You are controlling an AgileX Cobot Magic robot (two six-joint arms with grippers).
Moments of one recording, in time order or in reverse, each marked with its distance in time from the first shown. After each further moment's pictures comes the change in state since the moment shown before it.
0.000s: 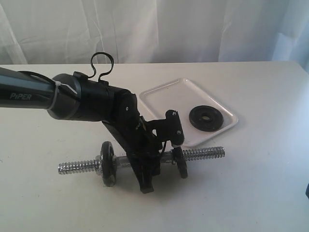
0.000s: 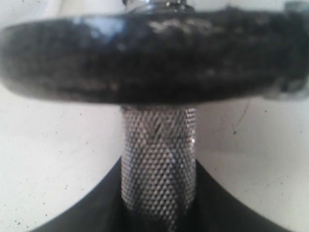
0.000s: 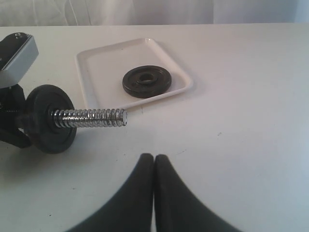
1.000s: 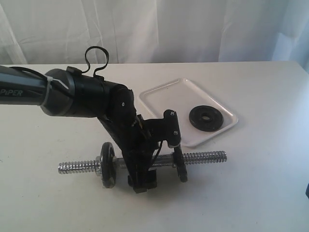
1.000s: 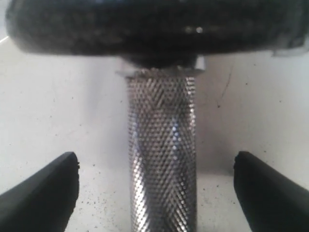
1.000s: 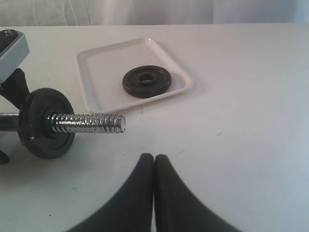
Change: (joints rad) left arm 0.006 -0.031 0.008 0.015 0.057 0.042; right arm 0.000 0.000 0.000 0.000 0.000 0.000
